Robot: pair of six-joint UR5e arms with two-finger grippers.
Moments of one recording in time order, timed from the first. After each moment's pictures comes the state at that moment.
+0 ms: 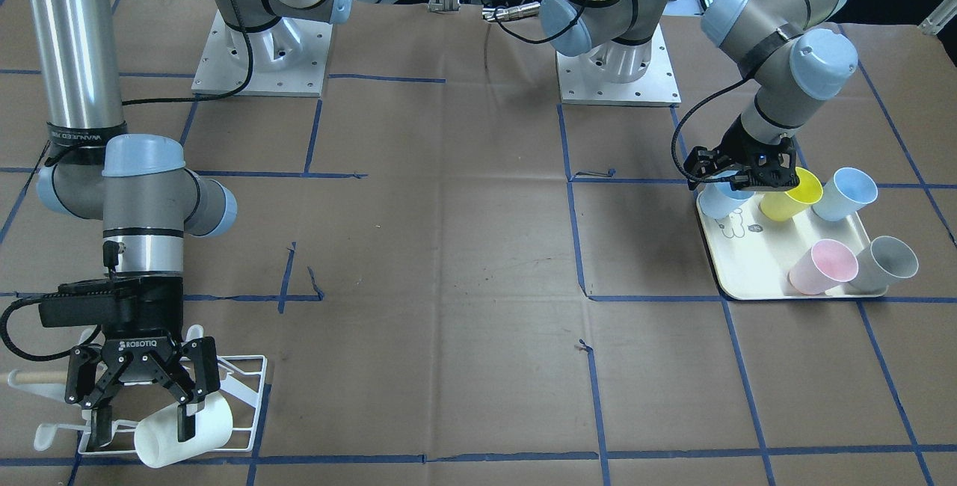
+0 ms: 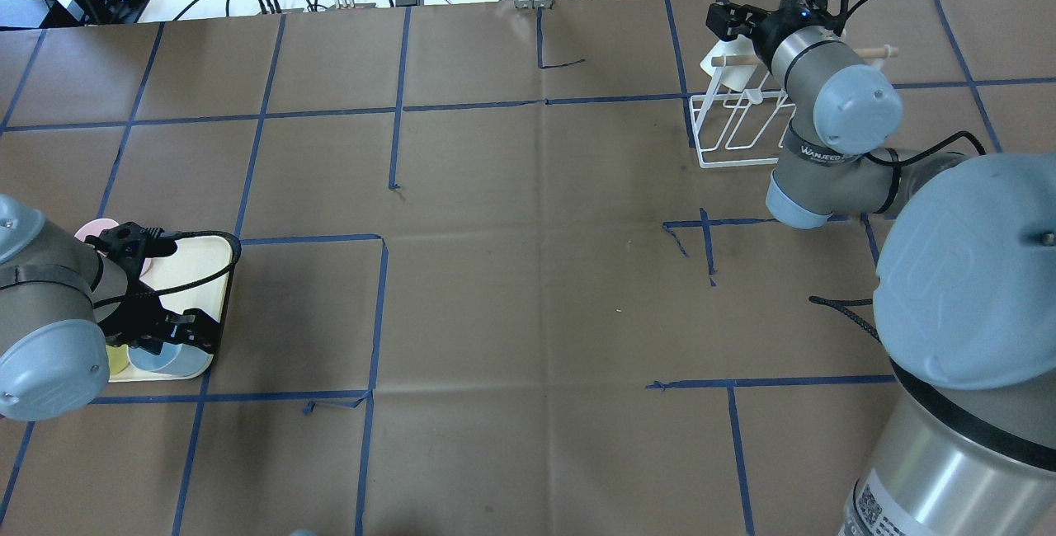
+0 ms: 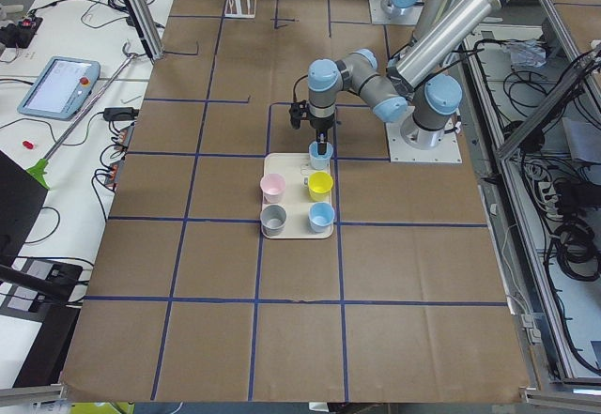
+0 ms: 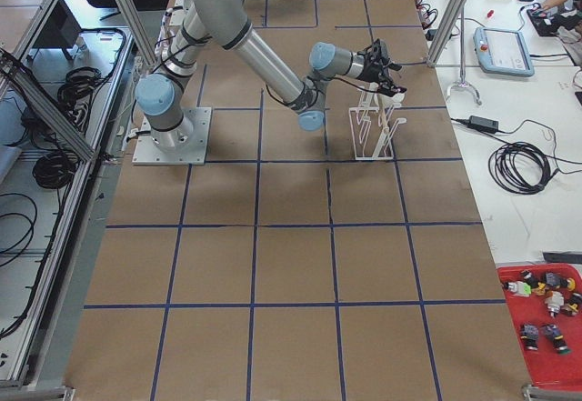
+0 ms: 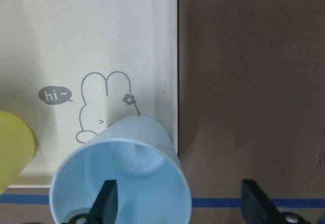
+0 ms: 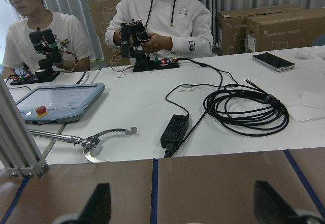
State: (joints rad) left arm -0.99 -1.52 -2.33 -0.91 1.62 0.59; right arm 1.42 -0.96 1.84 -3.64 -1.36 0.04
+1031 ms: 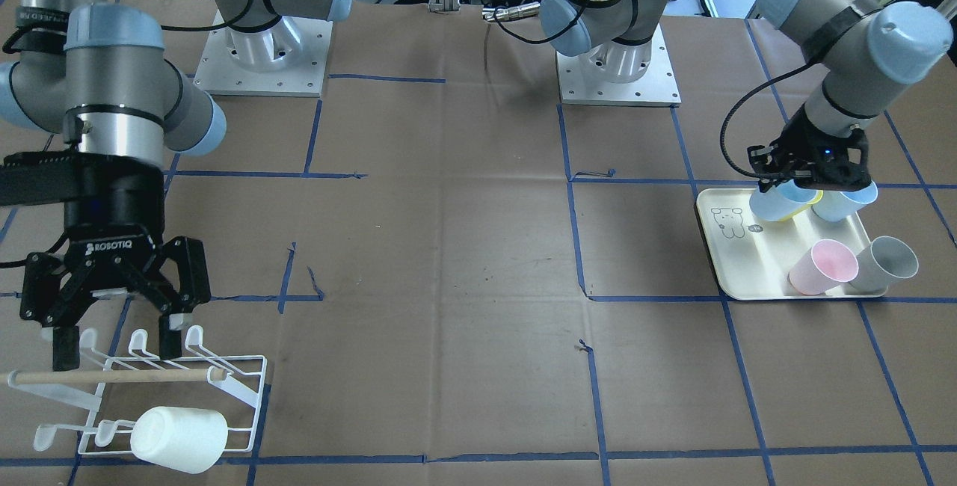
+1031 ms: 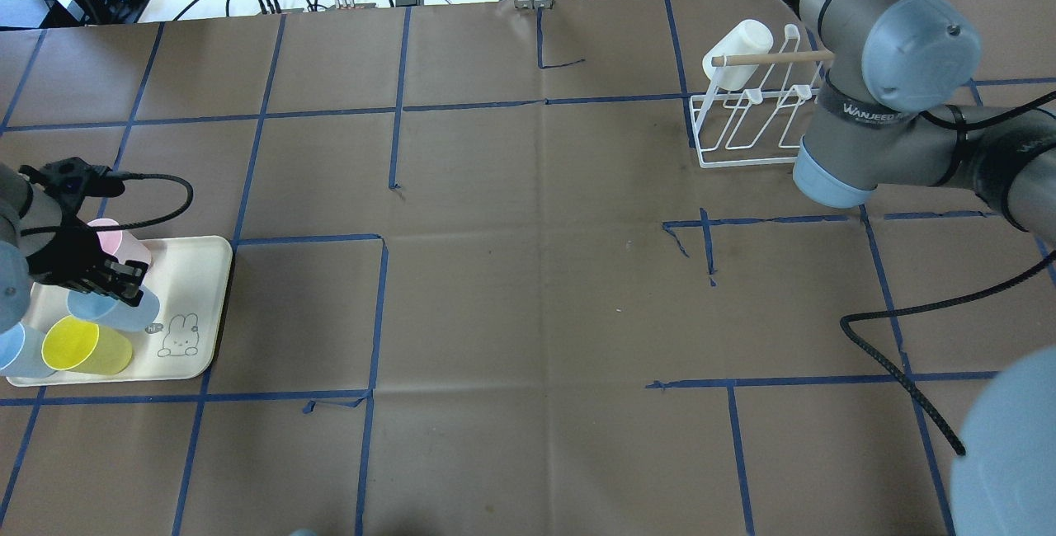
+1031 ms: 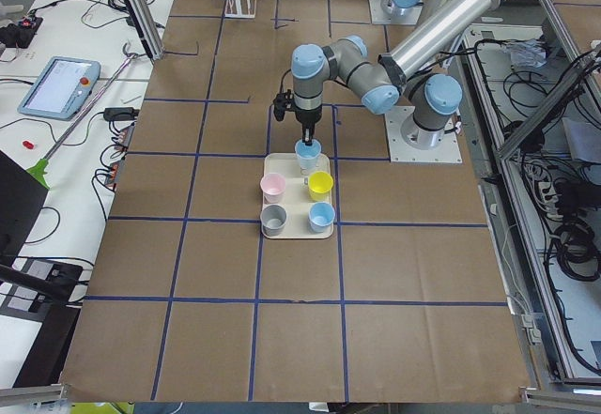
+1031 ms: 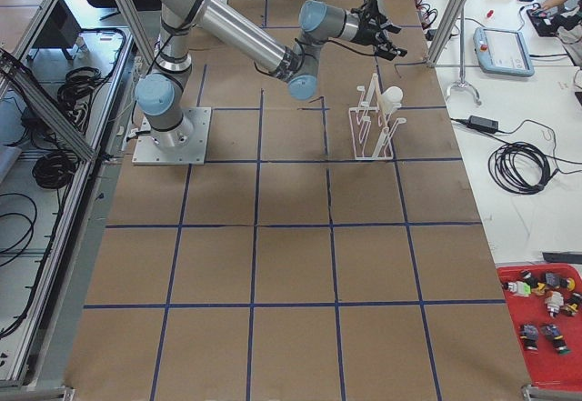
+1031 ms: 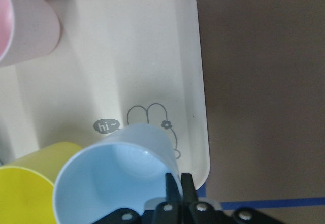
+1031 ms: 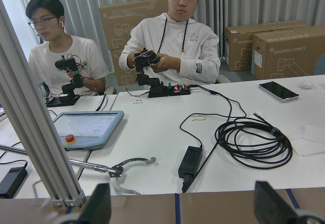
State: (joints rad) left arm -1.00 -1.54 -2.02 -1.17 1.65 0.66; right arm 1.47 -1.27 1.89 -3.42 -1.35 0.08
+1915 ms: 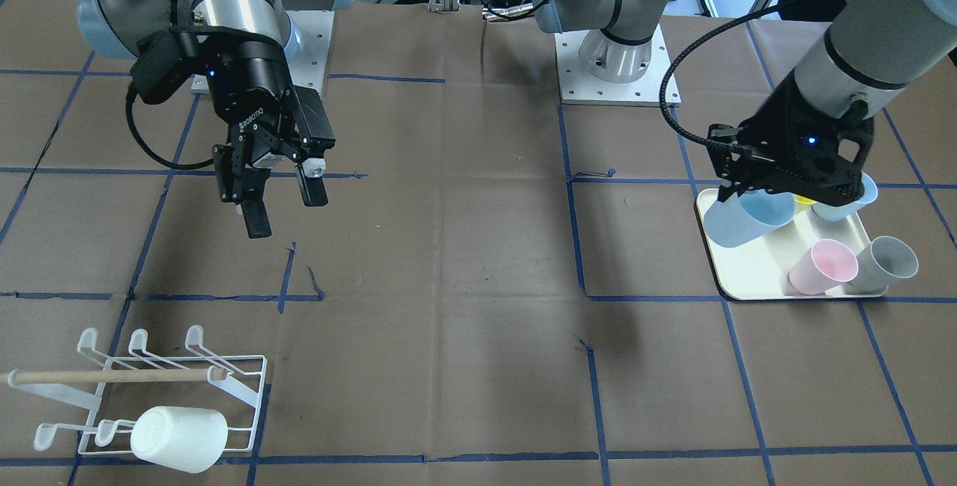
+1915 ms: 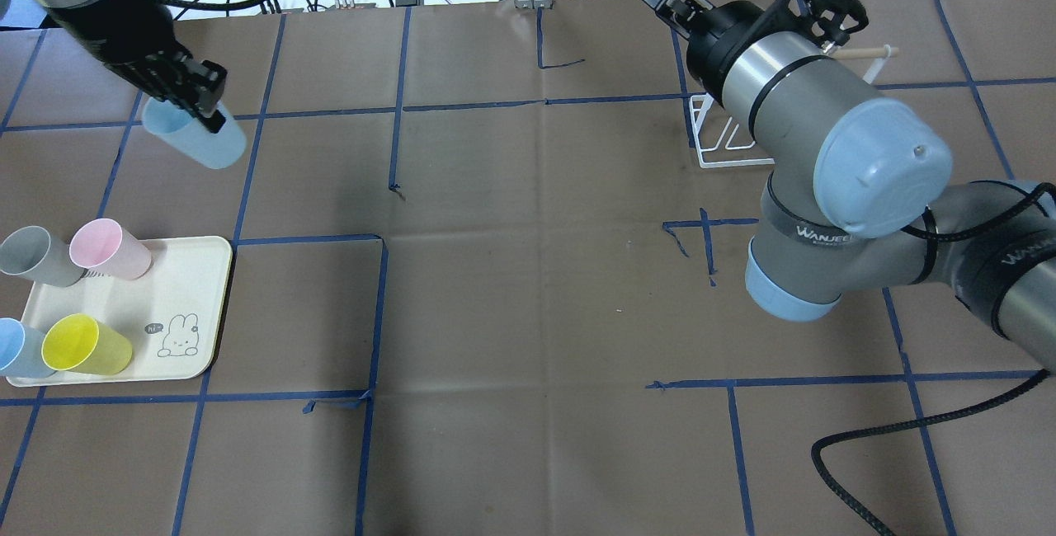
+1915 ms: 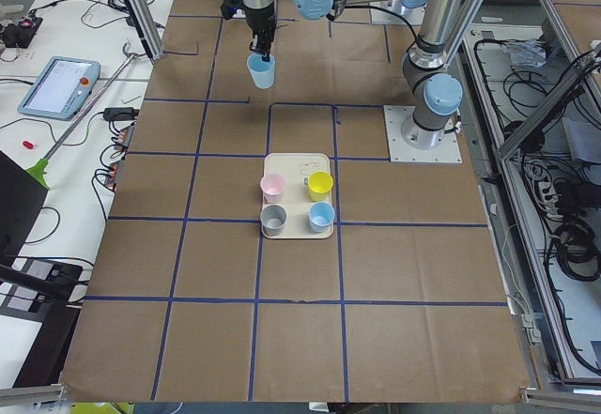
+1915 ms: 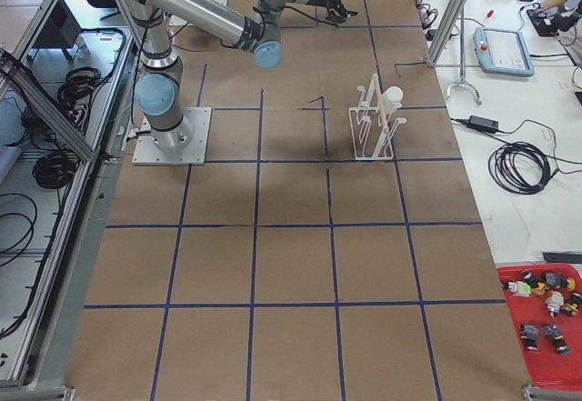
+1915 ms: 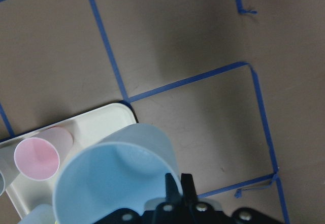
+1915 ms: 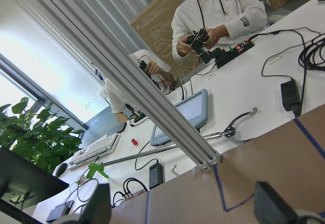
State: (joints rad) left arm -1.41 -1.69 -1.46 -1.60 1.48 0.52; right arm 1.65 -1.49 2.11 -3.43 -1.32 0.84
